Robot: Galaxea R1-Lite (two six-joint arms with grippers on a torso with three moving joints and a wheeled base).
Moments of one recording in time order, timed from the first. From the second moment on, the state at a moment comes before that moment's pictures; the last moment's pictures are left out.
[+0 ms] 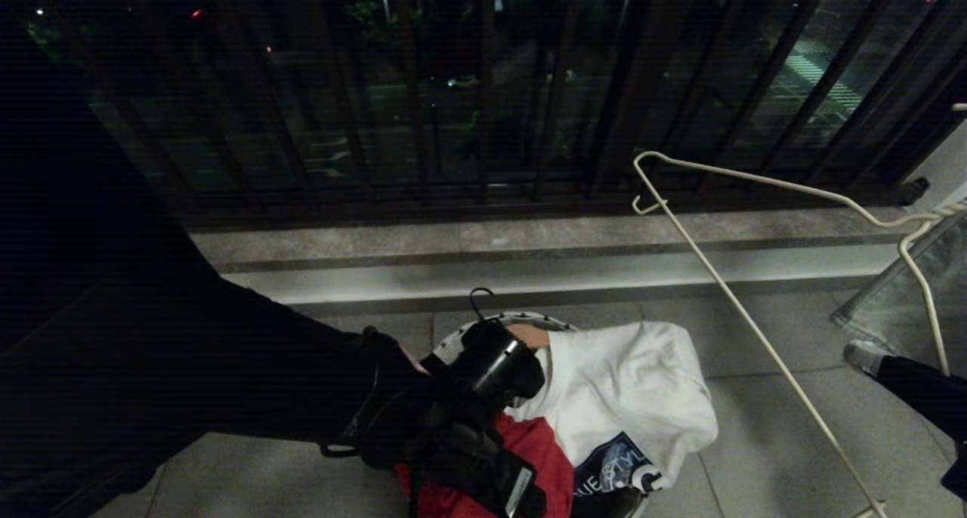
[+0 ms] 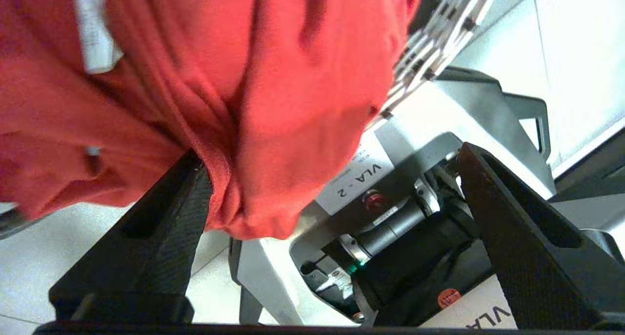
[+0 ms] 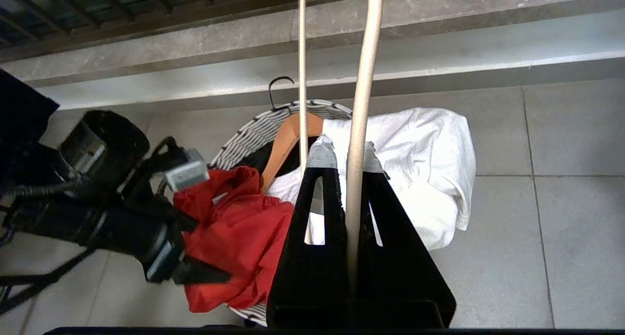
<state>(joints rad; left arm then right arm) -0.90 2.04 -1.23 0.23 -0.05 -0.24 0.69 0.87 -0.47 -0.32 -0.41 0.30</state>
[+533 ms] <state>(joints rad) -0.85 2.15 -1.31 0.23 -0.04 -0.23 0.69 0.87 -0.46 -0.32 -0.41 0.30</state>
